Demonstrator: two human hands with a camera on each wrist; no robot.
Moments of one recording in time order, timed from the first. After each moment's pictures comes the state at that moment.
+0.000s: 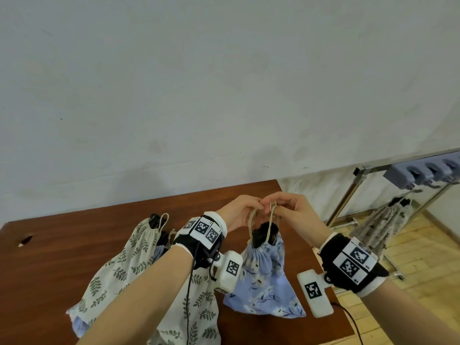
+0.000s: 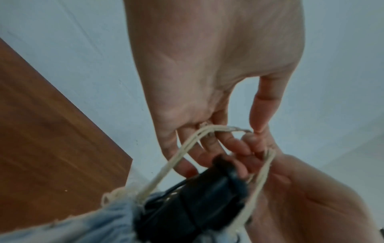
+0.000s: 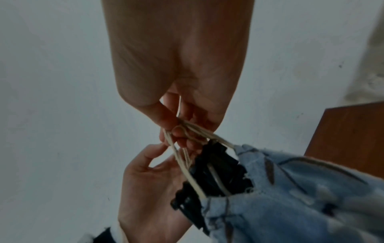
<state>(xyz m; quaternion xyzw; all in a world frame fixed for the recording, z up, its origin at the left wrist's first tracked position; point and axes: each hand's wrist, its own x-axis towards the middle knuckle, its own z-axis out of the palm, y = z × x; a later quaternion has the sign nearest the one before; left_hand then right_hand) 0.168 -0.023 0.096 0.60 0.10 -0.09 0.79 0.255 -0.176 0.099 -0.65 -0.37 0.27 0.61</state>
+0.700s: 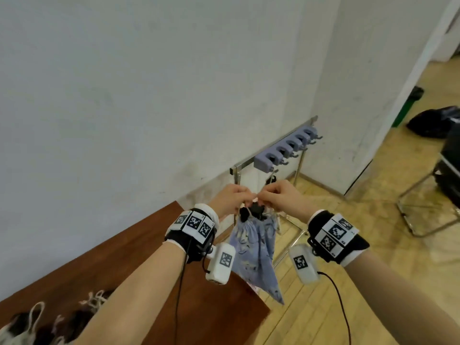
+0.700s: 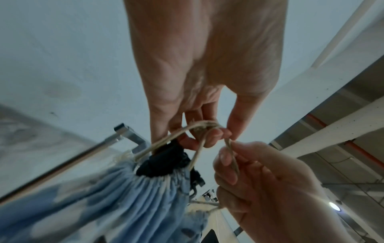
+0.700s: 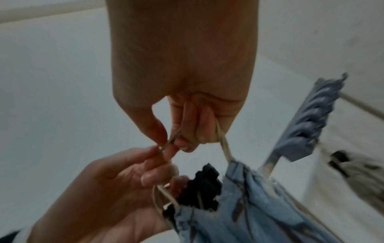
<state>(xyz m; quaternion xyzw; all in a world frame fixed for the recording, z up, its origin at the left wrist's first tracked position) 0.324 -0.216 0.142 0.77 -0.03 -0.14 0.62 0.349 -0.393 0.146 -0.84 -0.21 0.12 0.49</state>
